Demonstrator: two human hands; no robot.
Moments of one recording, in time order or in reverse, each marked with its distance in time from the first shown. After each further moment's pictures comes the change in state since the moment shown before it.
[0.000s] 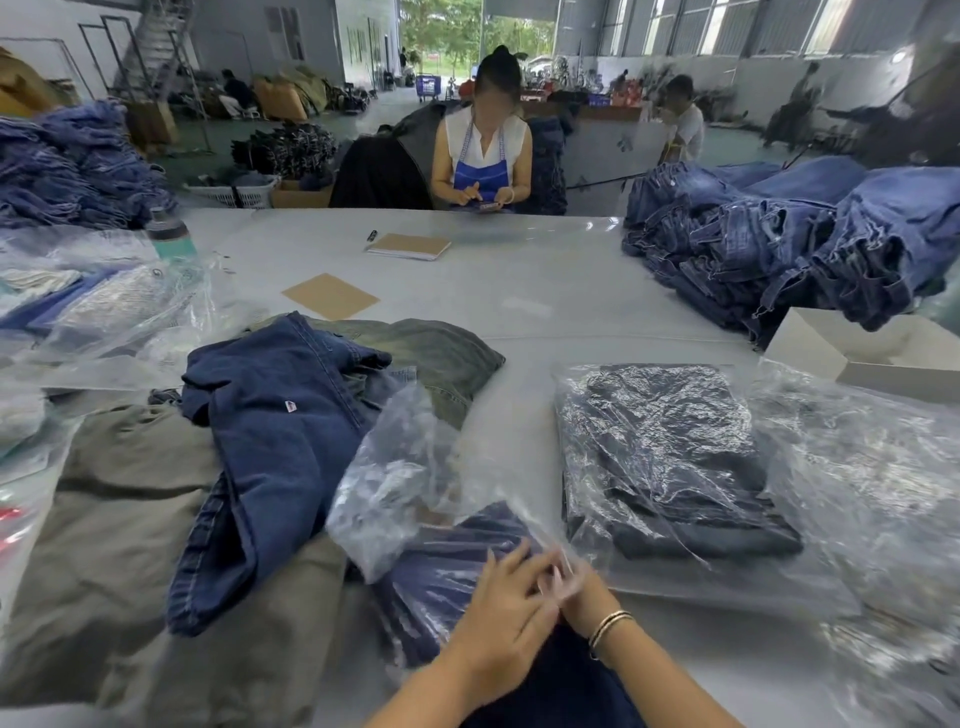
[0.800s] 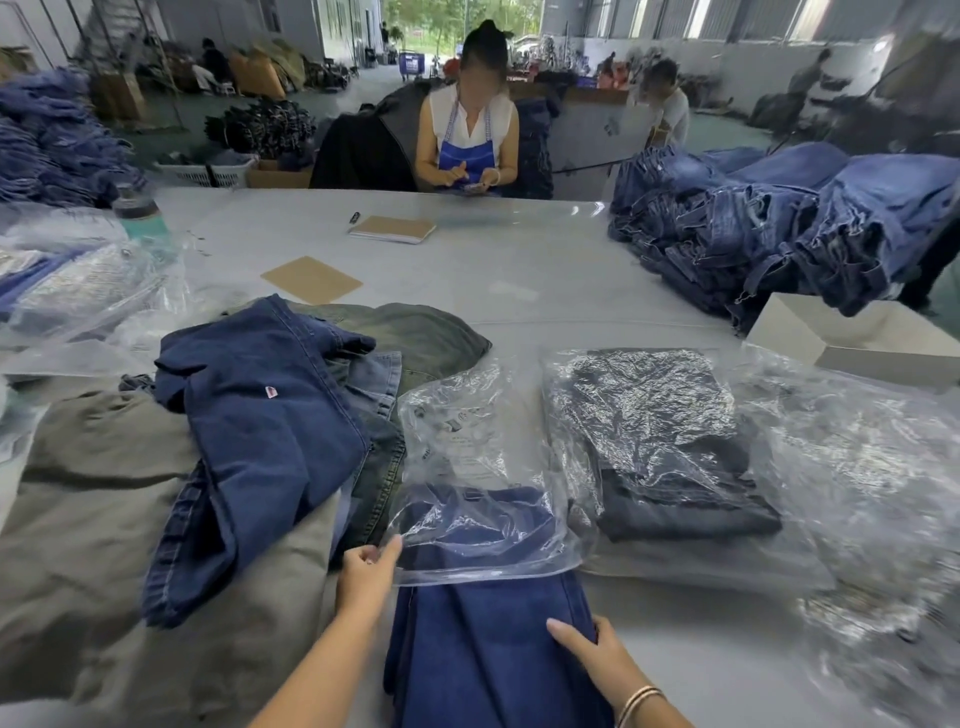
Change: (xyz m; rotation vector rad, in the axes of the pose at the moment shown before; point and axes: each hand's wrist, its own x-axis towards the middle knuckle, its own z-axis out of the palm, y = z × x) left_hand -0.019 -0.106 -0.027 -0.622 0.617 -1.121; right_hand -0.050 0.063 0.020 0.468 0.150 0.407
